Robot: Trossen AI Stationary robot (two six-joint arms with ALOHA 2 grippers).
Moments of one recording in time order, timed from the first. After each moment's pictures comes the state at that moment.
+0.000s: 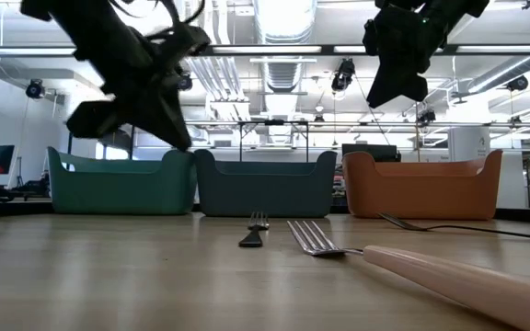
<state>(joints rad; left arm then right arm) -0.27 1.45 0.82 -0.33 -0.44 -1.37 -0.31 1.16 1.00 -0.69 -0.10 0.30</state>
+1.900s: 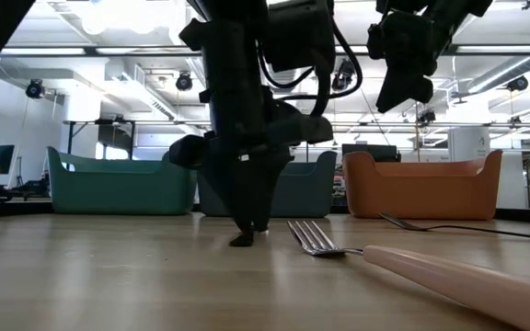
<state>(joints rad) -0.16 2.17 1.56 -0.79 -0.08 -1.00 -0.31 1.16 1.00 -0.76 -0.10 0.26</state>
